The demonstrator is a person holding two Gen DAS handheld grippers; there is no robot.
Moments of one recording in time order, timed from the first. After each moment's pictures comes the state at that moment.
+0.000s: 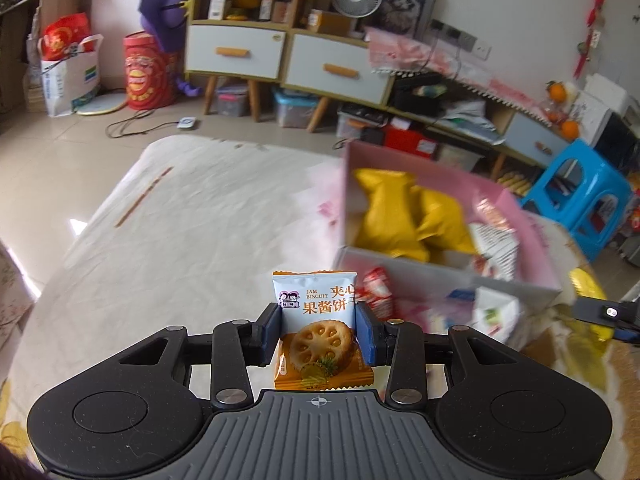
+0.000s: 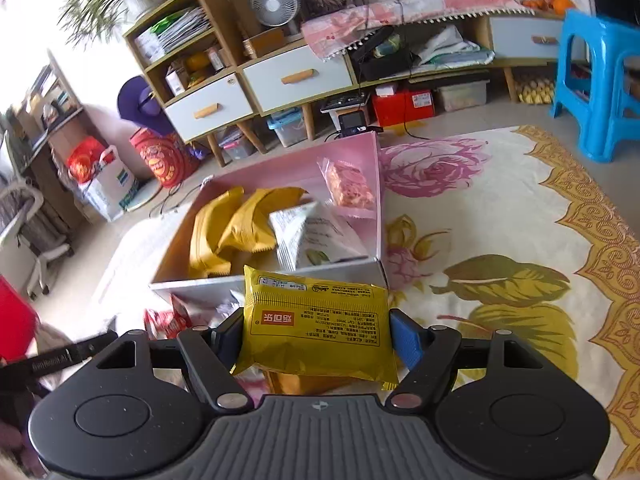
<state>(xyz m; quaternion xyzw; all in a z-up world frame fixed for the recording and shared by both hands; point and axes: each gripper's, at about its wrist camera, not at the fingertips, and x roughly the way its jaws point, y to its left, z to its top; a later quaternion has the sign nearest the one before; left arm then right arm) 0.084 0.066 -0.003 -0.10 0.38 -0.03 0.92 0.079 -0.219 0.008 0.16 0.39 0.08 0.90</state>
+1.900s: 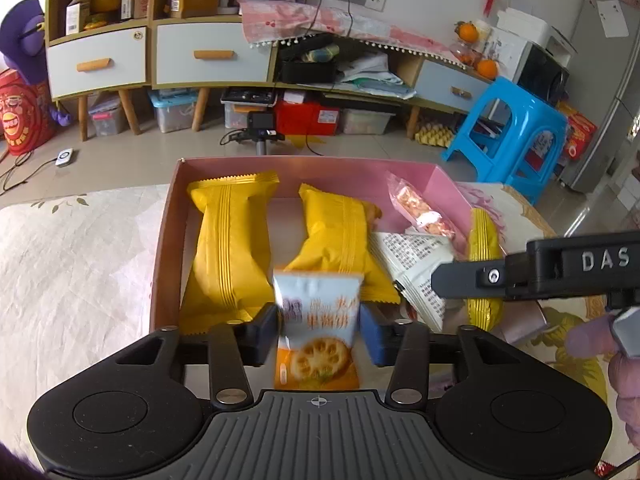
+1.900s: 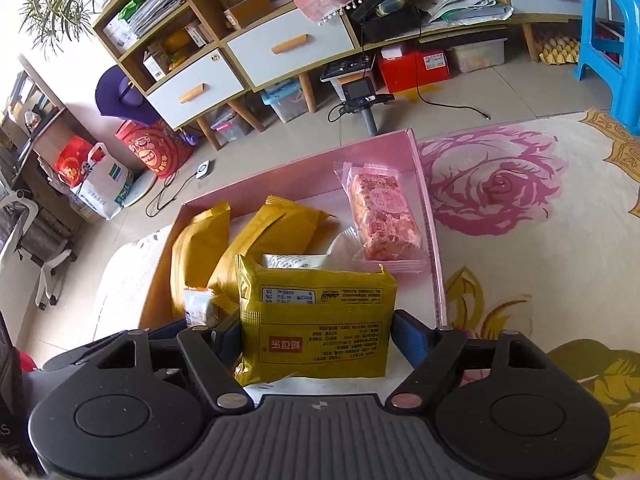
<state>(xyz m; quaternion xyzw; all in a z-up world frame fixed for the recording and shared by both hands) 0.203 -0.013 -0.035 -0.03 0.40 -0.18 0.90 0.185 -0.199 -0.009 0.18 0.44 0.10 0.87</state>
